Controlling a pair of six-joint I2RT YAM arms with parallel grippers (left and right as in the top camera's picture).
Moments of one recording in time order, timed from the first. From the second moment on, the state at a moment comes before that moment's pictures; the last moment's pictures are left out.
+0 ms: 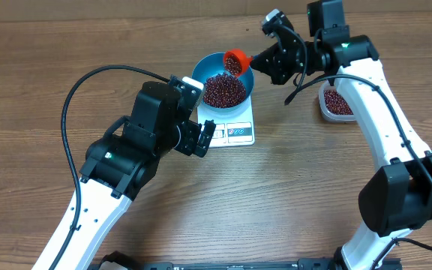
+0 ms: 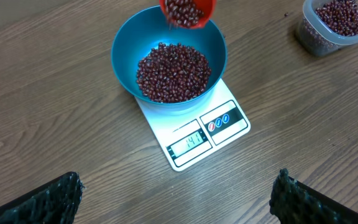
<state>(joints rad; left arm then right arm) -0.47 1.23 1.23 -0.79 0.00 -0.02 0.21 1.89 1.74 -0.78 -0.65 -0.37</state>
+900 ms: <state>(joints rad) -0.47 1.23 1.23 -0.79 0.00 -0.02 0.21 1.89 1.74 -0.78 -0.64 -0.26</state>
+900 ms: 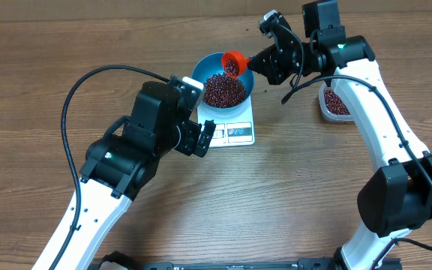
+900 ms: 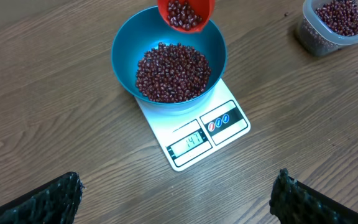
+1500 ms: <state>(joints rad) -0.47 1.23 1.23 -0.79 0.00 -0.02 0.22 1.89 1.74 -0.78 -0.60 -0.29</state>
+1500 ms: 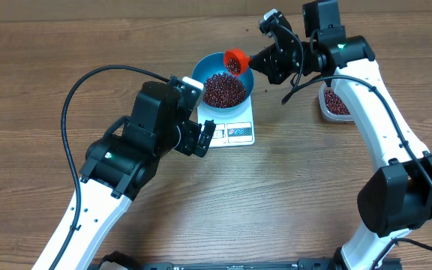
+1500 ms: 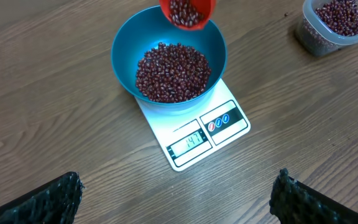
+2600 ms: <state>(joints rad) -0.47 1.23 1.23 -0.79 0.00 -0.02 0.23 1.89 1.74 -0.78 -0.50 -0.32</state>
